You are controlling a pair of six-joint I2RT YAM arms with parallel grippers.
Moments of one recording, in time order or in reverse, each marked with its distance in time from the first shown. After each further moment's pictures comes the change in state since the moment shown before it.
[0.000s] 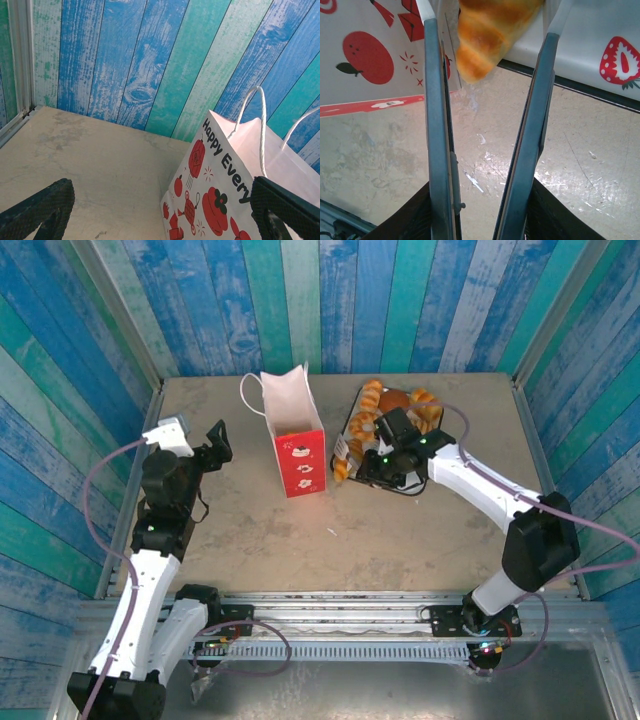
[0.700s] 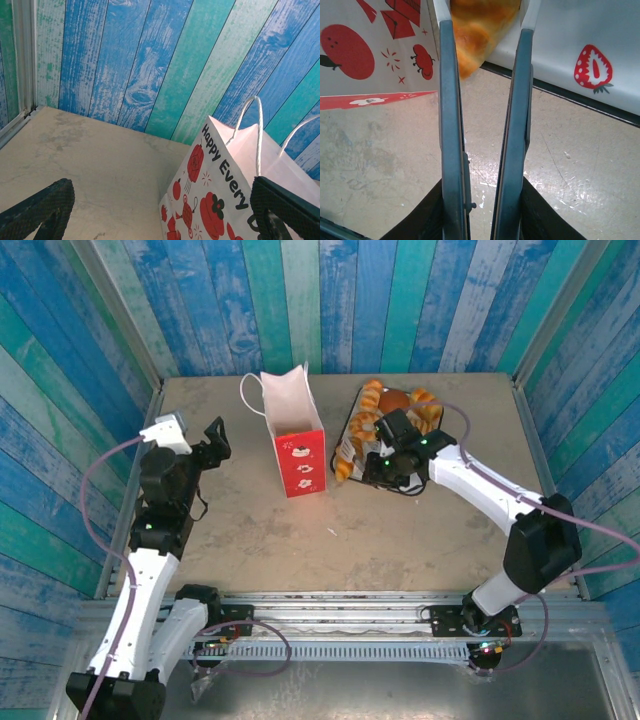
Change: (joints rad) left arm 0.000 0.011 0.038 -0.029 -0.006 -0.024; right arm 0.003 -0.029 -0.007 -0.028 0.070 -0.054
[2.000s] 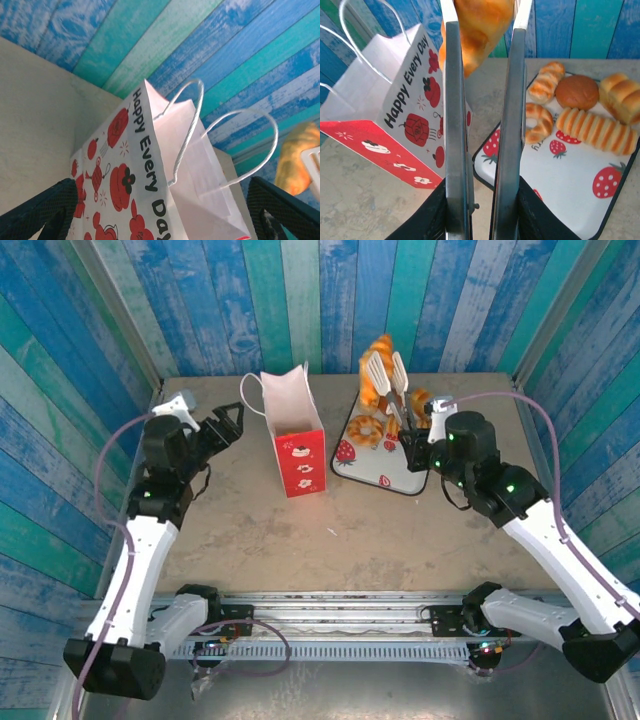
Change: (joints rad) left arm 0.000 0.212 0.192 -0.124 0.317 -0.355; right arm -0.004 -0.521 -0.084 0.216 0.241 -0.322
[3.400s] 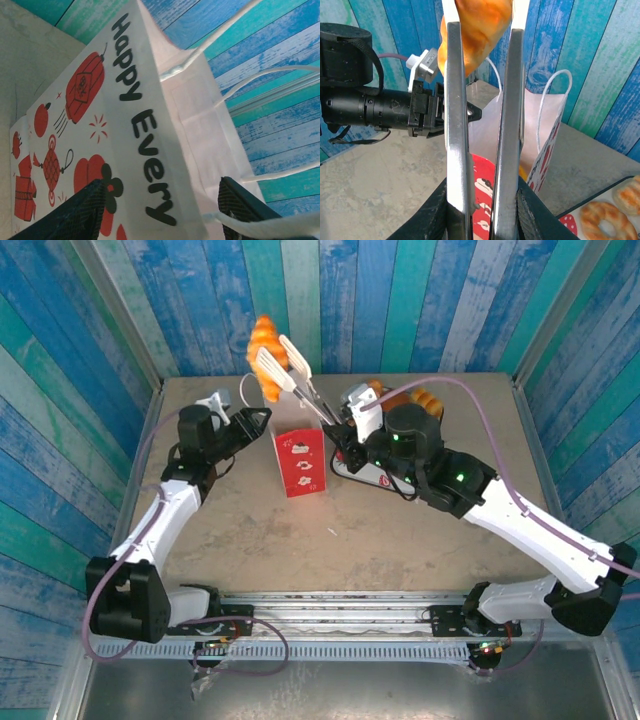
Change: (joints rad) left arm -0.018 0.292 -0.077 0.307 0.214 -0.078; right arm 0.349 0.254 0.234 0.200 0.034 -0.280
